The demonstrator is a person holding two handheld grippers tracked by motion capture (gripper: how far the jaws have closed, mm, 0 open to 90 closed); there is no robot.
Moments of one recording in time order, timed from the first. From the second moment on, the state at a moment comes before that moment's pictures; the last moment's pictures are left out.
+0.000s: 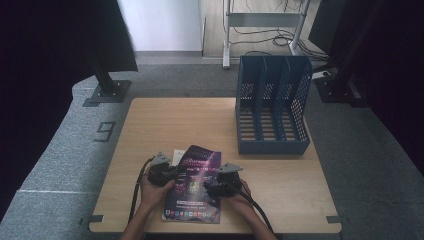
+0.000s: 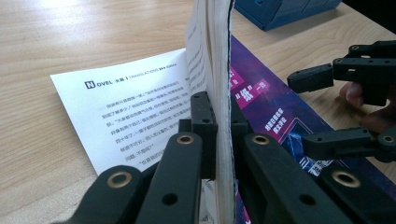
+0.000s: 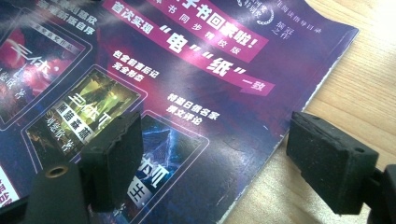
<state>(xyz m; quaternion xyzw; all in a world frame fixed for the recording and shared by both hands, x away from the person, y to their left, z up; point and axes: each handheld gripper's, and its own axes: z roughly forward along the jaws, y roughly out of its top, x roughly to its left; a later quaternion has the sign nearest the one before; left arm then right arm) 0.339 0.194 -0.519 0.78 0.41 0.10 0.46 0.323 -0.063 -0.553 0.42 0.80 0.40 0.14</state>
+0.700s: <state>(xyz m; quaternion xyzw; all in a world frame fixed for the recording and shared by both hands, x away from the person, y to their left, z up) 0.320 0.182 -0.492 0.78 0.36 0.11 0.50 0.326 -0.078 -0.544 0.43 0.78 0.43 0.14</state>
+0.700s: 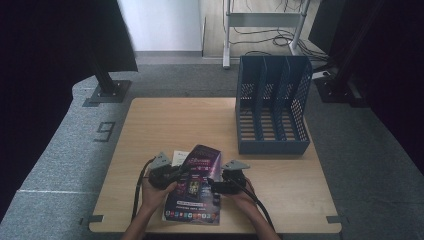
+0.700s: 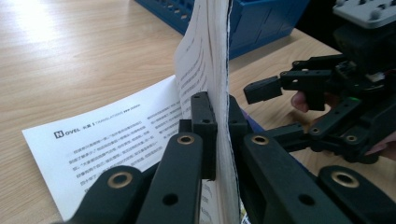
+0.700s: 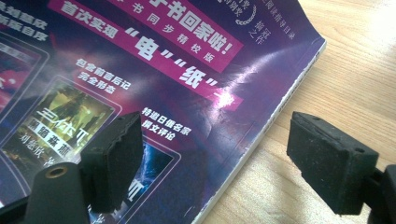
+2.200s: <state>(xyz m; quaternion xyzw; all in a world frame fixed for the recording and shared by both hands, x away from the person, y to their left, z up) 0.311 0.193 -0.473 0.76 0.34 0.09 0.54 0.339 -0.077 -0.542 0.43 0.75 0.49 0.07</state>
